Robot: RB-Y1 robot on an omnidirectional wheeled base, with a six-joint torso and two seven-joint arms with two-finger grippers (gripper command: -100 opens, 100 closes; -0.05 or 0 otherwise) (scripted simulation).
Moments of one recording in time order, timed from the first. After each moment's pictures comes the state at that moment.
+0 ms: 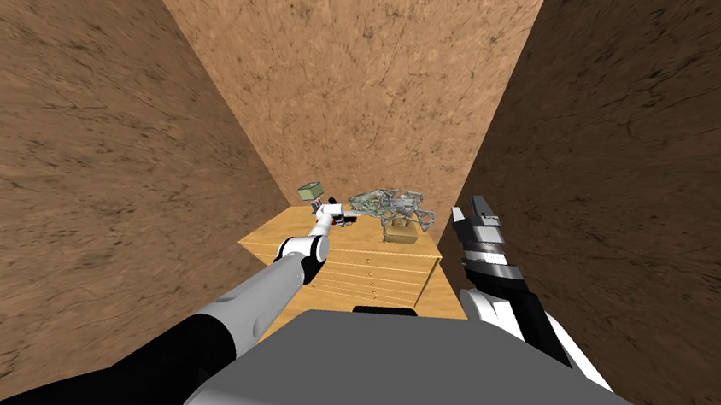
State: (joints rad) left arm -1.05 0.22 0.30 -0.56 -0.07 0.97 0.16; right arm 0.50 -0.01 -0.03 -2.29 -0.02 -0.39 0.03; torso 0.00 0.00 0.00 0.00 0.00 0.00
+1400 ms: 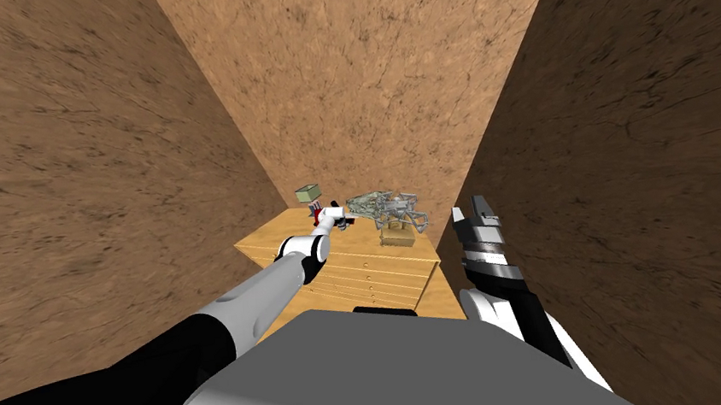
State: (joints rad) left arm -1.06 0.21 0.28 -0.47 -0.05 0.97 0.17; right arm 0.50 -0.01 -0.03 -2.29 -0.02 -0.39 0.03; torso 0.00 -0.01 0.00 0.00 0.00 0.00
